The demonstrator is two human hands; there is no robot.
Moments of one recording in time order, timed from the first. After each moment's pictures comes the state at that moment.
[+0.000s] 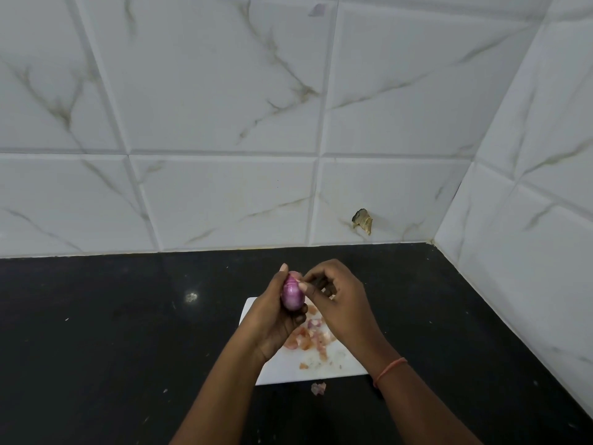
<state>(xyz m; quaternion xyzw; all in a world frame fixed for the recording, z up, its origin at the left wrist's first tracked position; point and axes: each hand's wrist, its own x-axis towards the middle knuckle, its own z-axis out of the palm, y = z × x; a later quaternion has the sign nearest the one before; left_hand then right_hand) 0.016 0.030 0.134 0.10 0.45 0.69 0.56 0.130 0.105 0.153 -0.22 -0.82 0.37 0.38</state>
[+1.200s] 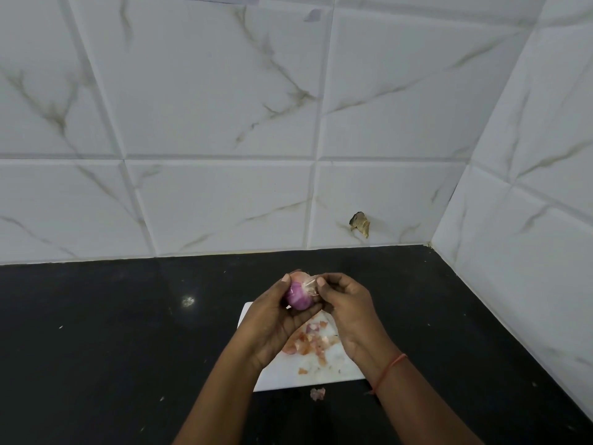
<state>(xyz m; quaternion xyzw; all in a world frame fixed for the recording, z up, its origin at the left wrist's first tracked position) 0.017 0.027 0.137 0.05 0.36 0.73 0.58 0.125 0.112 0.146 -0.37 -0.52 0.69 0.35</state>
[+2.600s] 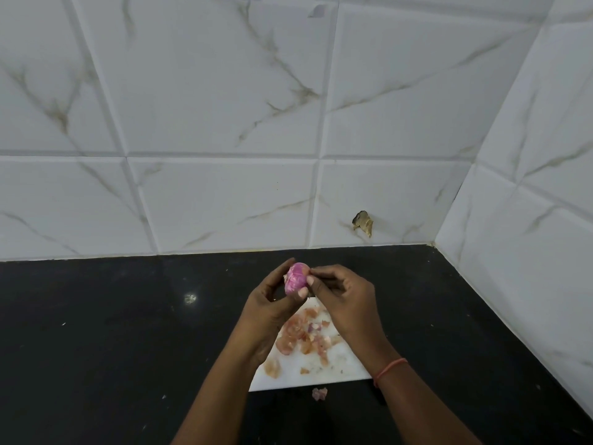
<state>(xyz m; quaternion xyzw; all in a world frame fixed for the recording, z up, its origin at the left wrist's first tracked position) 0.006 0.021 0.124 0.28 0.50 0.70 0.43 0.129 0.111 0.149 -0.27 -0.75 0.43 0.42</state>
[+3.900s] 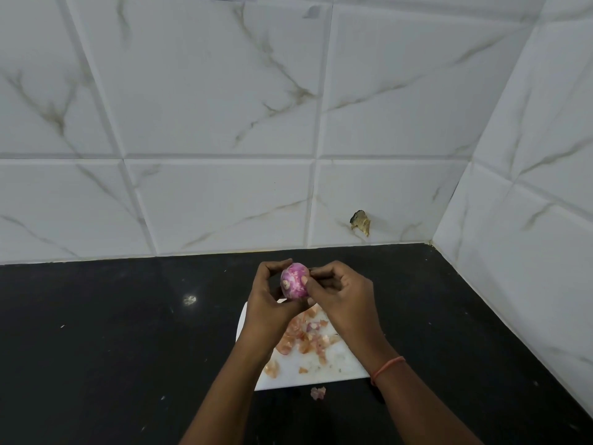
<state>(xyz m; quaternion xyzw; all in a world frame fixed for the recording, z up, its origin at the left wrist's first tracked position) 0.017 0.027 0.125 0.34 0.61 0.67 0.26 0.130 0.110 0.154 -0.27 -0.76 0.41 0.43</state>
